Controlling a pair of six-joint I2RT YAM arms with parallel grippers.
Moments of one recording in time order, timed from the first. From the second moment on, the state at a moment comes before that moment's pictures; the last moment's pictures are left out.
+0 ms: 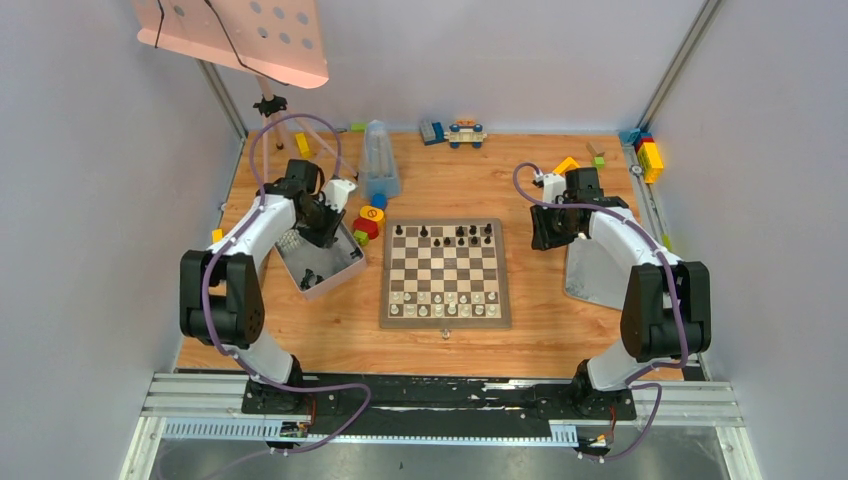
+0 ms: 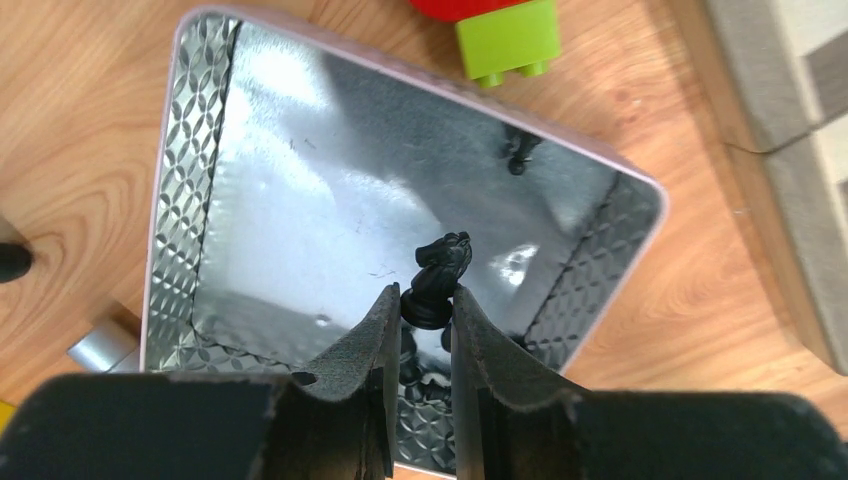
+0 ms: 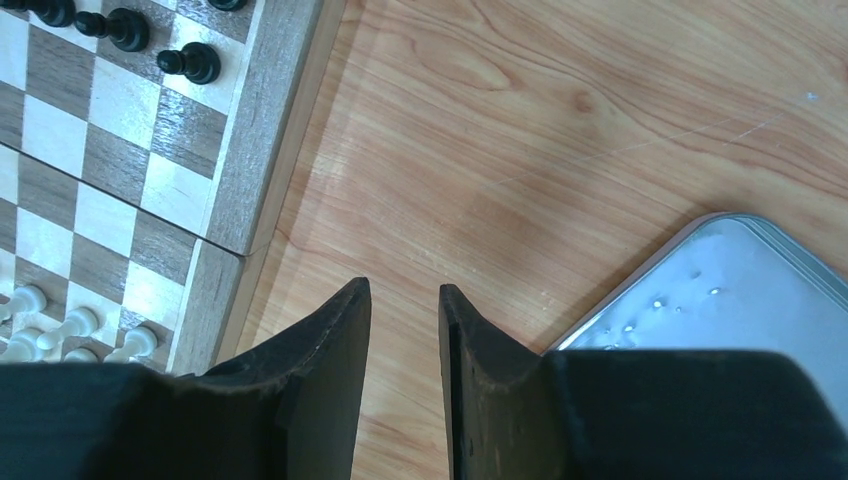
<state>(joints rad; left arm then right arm) -0.10 1.63 1.18 -0.74 0.18 0.47 0.07 1.57 1.07 -0.57 -0.30 -0.23</state>
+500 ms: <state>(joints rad) -0.29 1.53 1.21 -0.73 0.46 0.46 0.15 1.53 1.24 -0.57 -0.84 -0.13</state>
